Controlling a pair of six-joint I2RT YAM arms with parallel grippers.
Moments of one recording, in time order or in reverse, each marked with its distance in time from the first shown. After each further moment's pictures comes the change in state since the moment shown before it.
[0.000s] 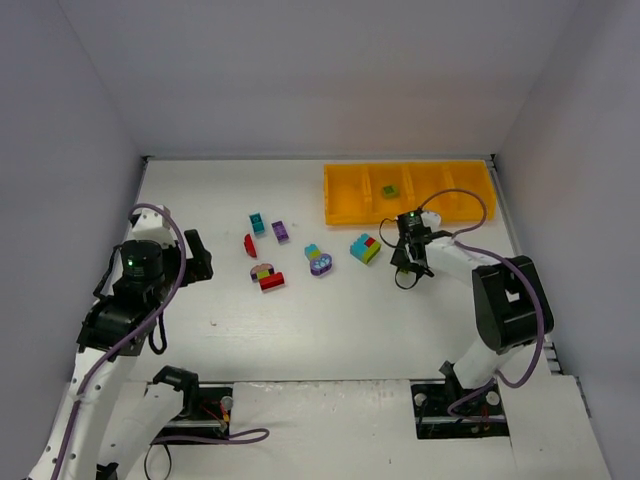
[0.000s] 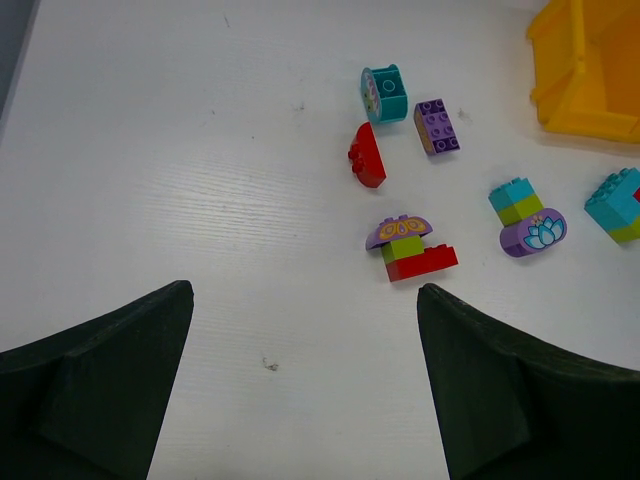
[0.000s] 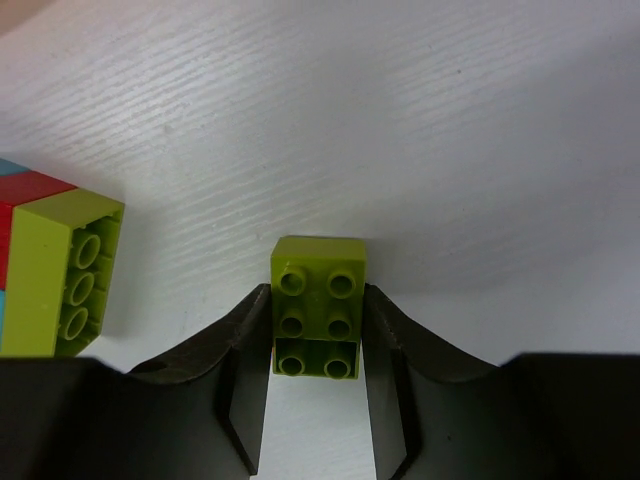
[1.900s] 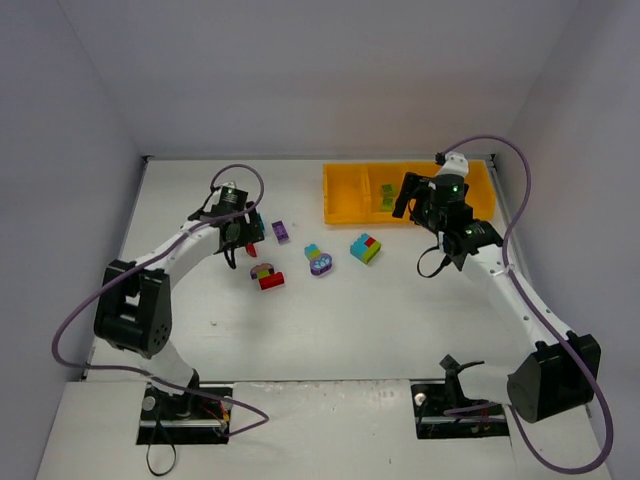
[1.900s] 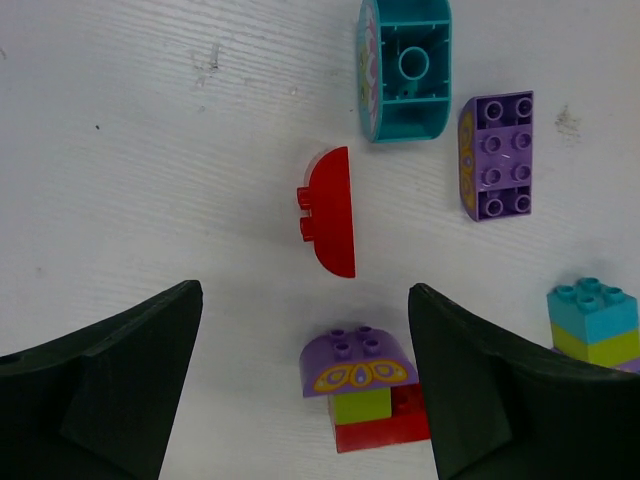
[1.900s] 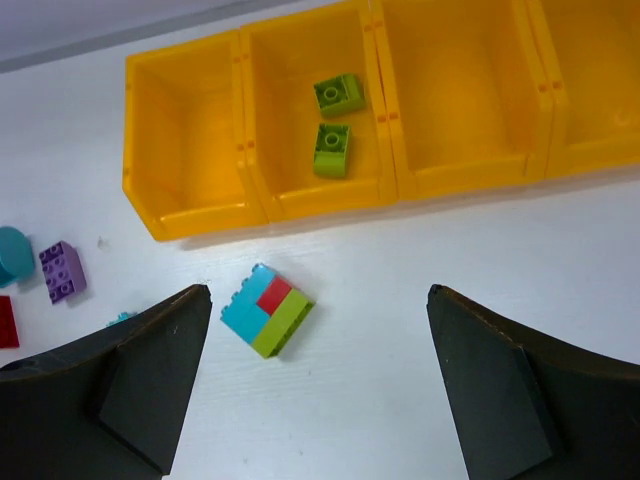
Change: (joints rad) left arm -0.057 0.898 0.169 0.299 -0.005 -0.235; right arm -0.010 -0.365 0.227 0.005 -0.047 -0.295
